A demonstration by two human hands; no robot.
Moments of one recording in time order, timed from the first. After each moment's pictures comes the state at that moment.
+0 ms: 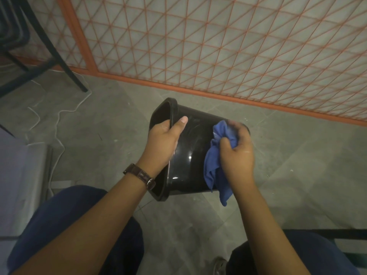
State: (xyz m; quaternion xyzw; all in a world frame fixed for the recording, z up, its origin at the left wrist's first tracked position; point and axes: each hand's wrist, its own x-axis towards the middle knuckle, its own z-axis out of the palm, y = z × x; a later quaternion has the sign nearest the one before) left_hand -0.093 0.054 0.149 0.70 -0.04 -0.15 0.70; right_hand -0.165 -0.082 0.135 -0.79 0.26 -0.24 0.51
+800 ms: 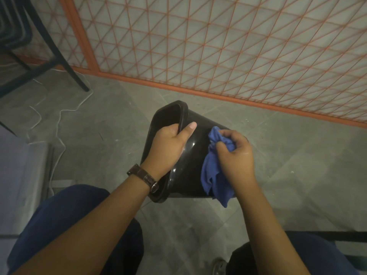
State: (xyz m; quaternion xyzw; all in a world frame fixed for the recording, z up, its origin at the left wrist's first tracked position) left_hand -0.094 0.049 0.131 0.74 -0.10 -0.12 0.66; right_hand -0.165 -0.085 0.129 -0.80 0.24 -0.19 0.52
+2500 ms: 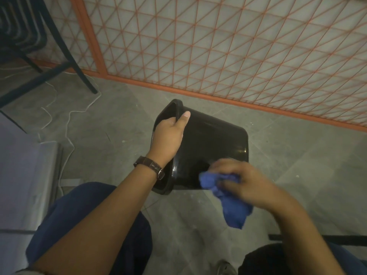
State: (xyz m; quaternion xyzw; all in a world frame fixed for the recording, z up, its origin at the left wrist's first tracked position) left_hand -0.074 0.058 0.145 0.79 -0.03 -0.08 0.61; right_hand -0.204 -0.090 0.167 -0.89 -0.07 0.10 0.45
